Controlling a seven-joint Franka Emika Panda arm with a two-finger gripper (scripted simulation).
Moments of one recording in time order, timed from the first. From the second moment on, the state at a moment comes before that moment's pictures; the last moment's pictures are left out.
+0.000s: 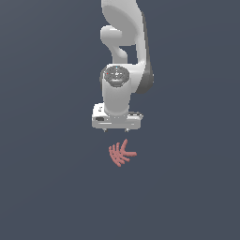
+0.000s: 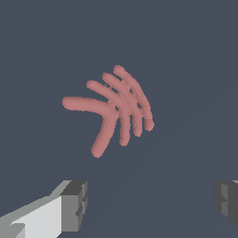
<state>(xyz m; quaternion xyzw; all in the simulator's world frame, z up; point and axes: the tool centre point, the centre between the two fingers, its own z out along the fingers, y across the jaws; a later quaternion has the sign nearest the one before) -0.008 -0.017 0.142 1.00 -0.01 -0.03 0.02</state>
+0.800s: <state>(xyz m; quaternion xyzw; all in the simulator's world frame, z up) -0.004 0.017 0.148 1.00 0.02 -0.02 0.00</state>
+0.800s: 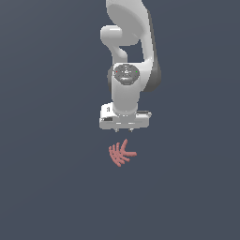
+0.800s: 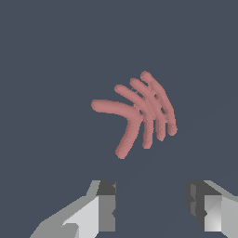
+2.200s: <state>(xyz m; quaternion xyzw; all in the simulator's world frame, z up) 0.014 0.056 0.120 0.98 -0.07 0.05 -0.17</state>
